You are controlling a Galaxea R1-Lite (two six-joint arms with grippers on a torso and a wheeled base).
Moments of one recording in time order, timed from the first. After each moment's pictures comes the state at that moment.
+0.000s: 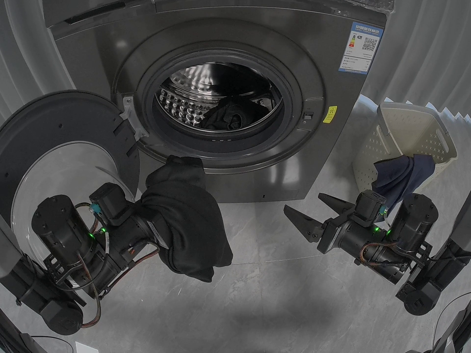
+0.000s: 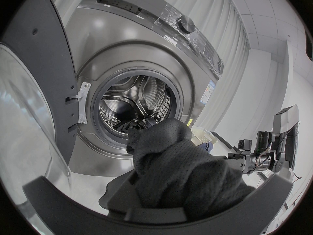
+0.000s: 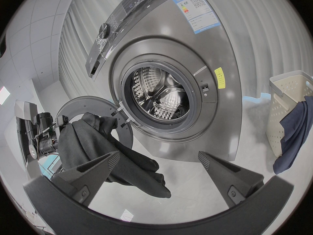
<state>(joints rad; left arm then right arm) -0.58 1.73 -0.32 -1.55 0.04 -0.19 0.62 1.87 -0.38 -1.54 0.02 0.23</state>
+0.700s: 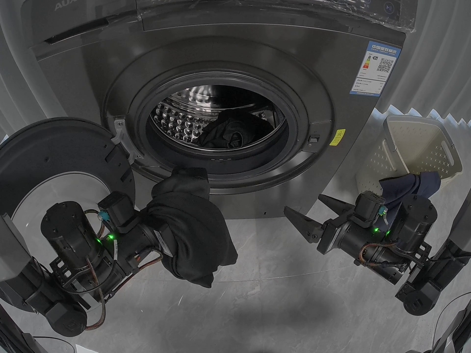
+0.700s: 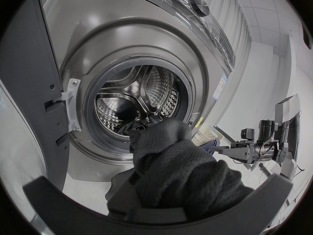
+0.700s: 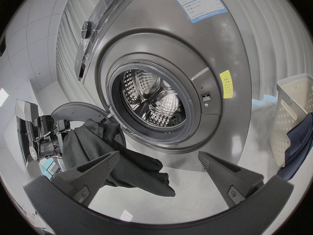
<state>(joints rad) -0.58 1.77 -0.30 -1.55 0.04 -0.16 0.62 1.88 -0.38 -1.54 0.02 0.23</state>
